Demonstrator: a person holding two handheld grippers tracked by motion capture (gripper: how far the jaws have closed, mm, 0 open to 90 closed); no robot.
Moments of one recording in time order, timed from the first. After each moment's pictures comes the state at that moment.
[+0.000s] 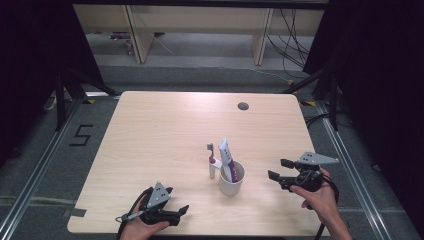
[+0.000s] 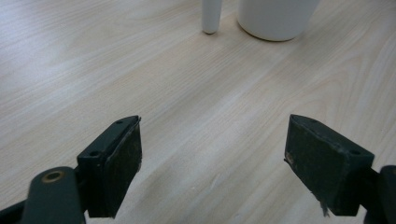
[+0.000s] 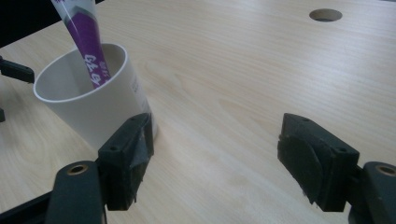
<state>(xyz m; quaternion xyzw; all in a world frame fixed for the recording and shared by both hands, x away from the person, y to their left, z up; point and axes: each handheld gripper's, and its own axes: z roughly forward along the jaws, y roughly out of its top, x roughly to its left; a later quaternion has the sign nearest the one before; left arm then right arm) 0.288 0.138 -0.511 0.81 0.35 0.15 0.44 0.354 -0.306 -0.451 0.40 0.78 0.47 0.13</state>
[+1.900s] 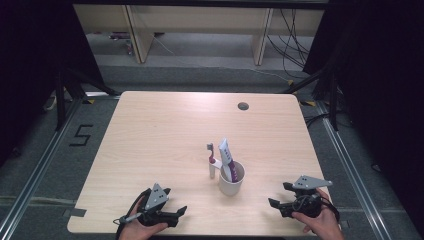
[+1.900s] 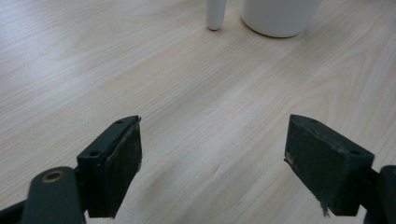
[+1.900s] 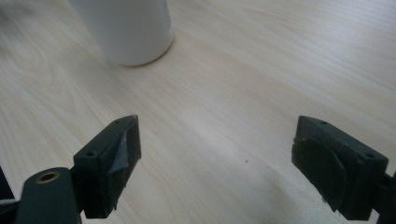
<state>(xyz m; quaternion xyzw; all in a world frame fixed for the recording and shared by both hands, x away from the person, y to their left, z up) 0.285 0.143 -0.510 0.82 0.35 0.16 0.42 0.312 -0.306 -0.492 0.39 0.82 0.40 0.11</state>
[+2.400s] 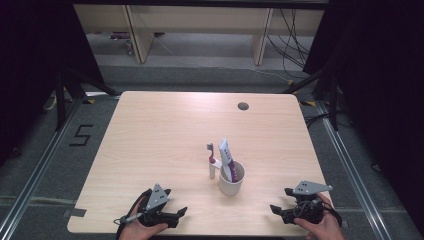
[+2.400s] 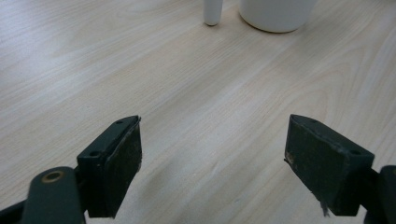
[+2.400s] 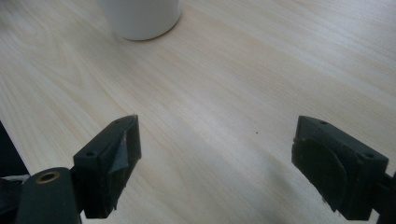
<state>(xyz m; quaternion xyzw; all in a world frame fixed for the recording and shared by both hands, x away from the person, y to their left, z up) 0.285 0.141 -0.512 0.82 0.35 0.16 0.42 0.301 -0.311 -0.494 0.37 0.84 0.38 0.09</state>
